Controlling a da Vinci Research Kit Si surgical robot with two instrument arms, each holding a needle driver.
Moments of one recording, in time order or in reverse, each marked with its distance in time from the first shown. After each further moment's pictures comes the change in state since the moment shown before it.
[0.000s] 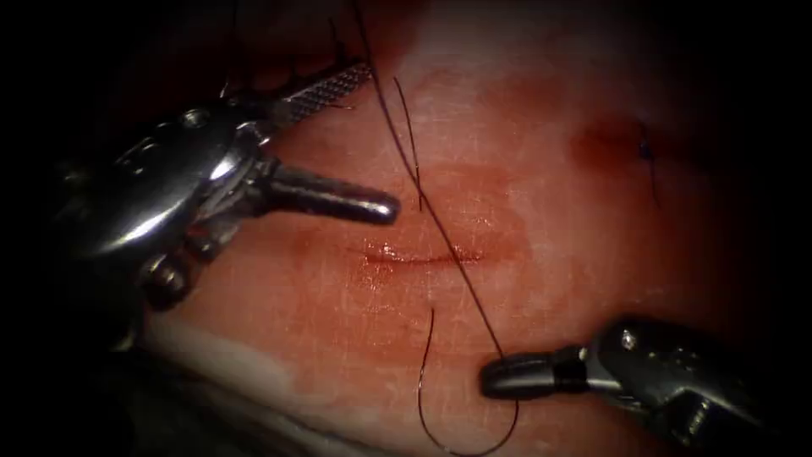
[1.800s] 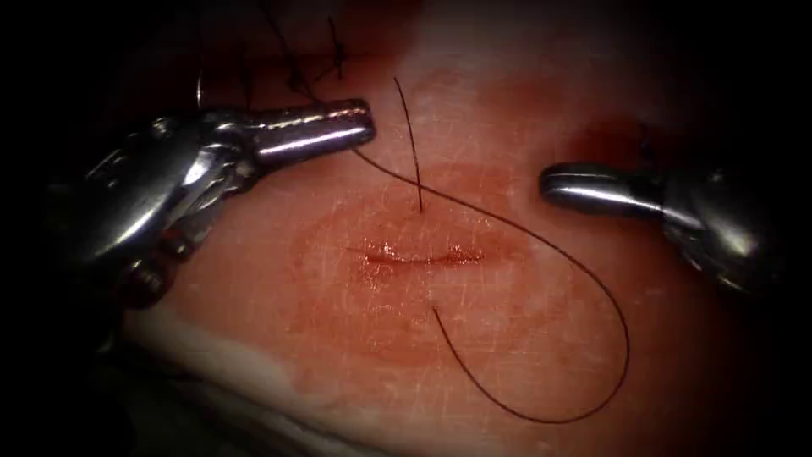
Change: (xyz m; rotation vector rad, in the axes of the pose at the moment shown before) right arm 0.005 0.008 -0.004 -0.186 0.227 -0.163; left arm -0.001 -0.001 -0.002 0.002 0.082 0.081
